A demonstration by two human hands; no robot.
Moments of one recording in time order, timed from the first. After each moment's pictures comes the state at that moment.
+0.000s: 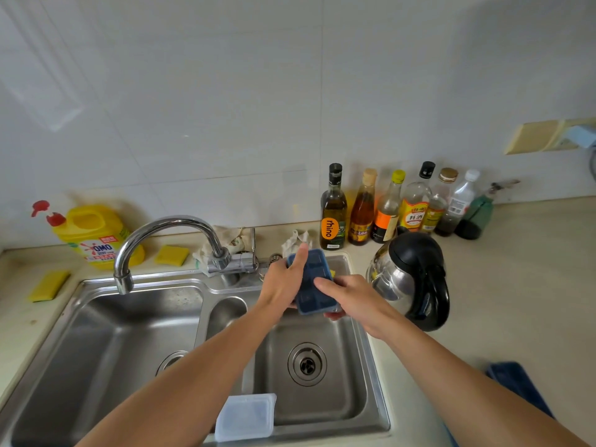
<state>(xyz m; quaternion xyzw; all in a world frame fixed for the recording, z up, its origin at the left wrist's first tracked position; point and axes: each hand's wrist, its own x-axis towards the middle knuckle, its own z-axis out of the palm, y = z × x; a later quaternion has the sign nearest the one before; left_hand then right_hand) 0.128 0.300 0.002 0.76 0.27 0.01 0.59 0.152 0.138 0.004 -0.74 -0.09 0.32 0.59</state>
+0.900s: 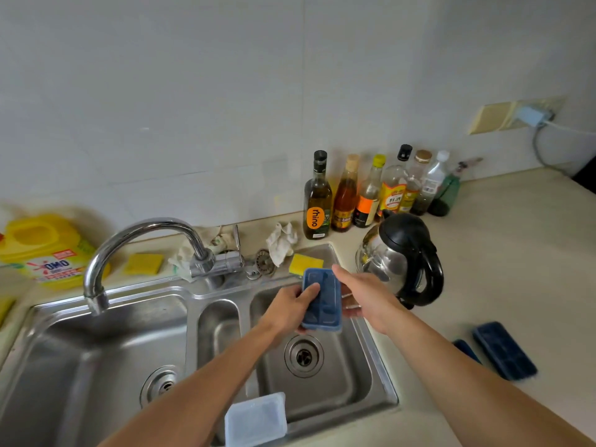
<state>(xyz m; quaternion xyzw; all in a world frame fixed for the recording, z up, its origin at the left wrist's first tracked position) 0.098 0.313 -0.042 0.76 0.15 -0.17 0.61 0.139 0.146 -0.013 -0.74 0.13 0.28 0.60</state>
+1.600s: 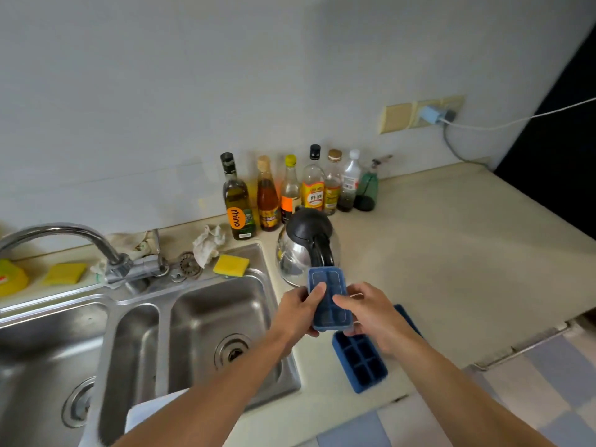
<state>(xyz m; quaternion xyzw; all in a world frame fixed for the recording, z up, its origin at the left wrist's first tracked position) 0.088 0.099 -0.036 0.74 0.13 -0.14 0.65 0.100 -0.064 -0.011 -0.76 0.13 0.22 0.60</state>
